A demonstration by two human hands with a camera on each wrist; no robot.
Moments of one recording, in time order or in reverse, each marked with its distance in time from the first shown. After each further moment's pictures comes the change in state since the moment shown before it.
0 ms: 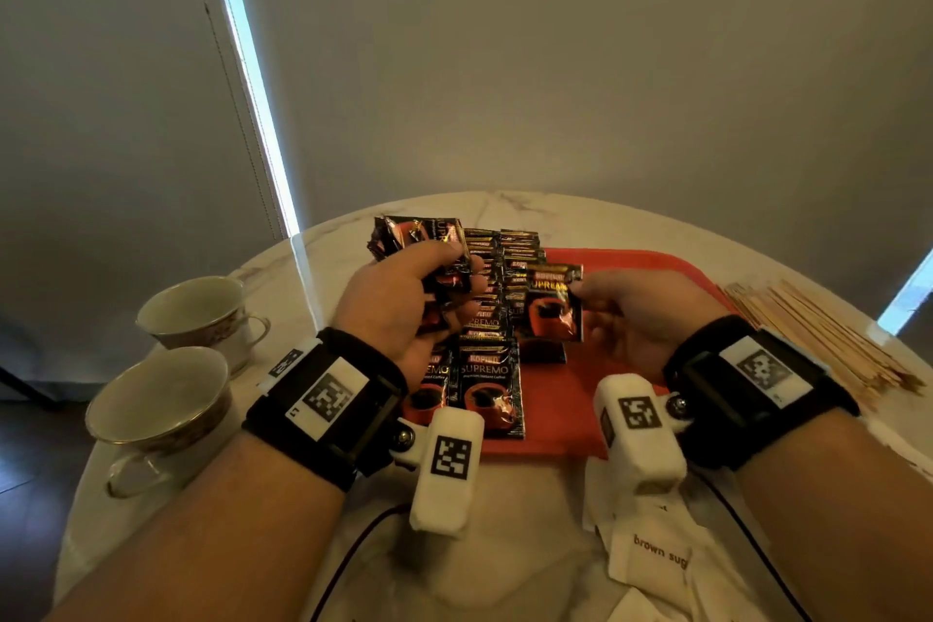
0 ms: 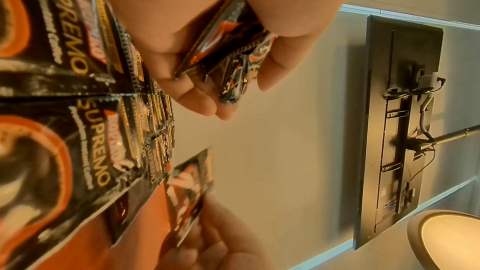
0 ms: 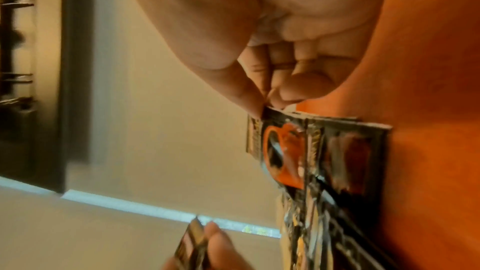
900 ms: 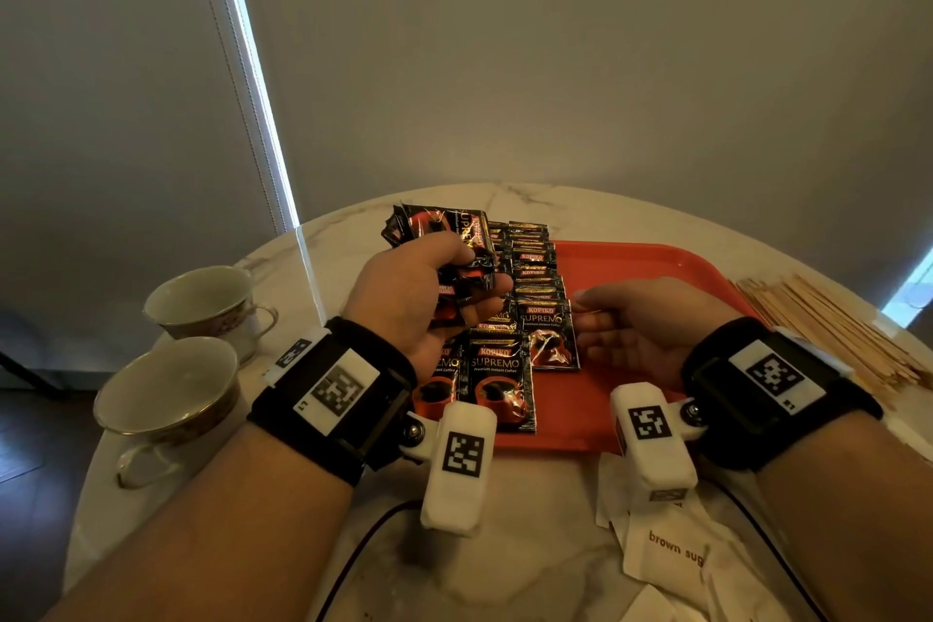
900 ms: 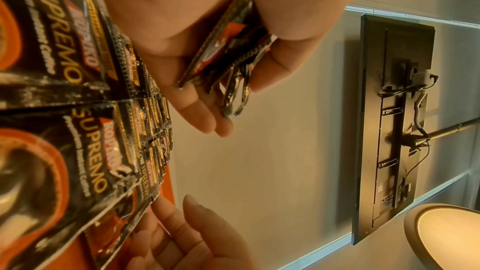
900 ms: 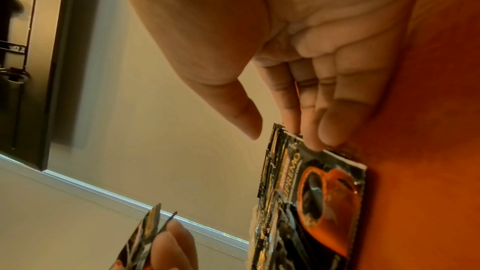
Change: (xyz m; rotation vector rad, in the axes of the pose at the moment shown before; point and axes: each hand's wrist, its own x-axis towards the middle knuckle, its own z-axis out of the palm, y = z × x) left_hand -0.002 0.003 0.000 -0.017 -0.032 -0.032; right_hand 0.007 0.009 -0.003 -0.170 -0.094 0.114
